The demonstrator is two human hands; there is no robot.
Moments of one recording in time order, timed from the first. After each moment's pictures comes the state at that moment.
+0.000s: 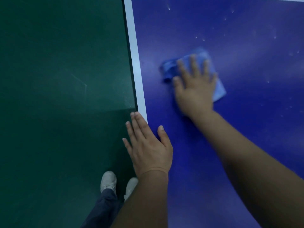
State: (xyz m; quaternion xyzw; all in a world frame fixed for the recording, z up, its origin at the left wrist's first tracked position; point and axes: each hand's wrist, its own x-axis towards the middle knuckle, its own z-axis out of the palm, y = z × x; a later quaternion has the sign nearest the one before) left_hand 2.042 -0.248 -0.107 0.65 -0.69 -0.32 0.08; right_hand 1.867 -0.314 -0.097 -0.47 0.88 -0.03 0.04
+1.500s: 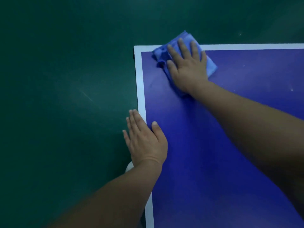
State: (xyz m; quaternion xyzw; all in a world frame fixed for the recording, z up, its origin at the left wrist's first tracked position) left_hand 1.971 -0.406 -0.098 0.68 -0.66 -0.31 0.08; right_hand 1.771 -0.526 -0.084 -0.57 0.82 0.00 0.08
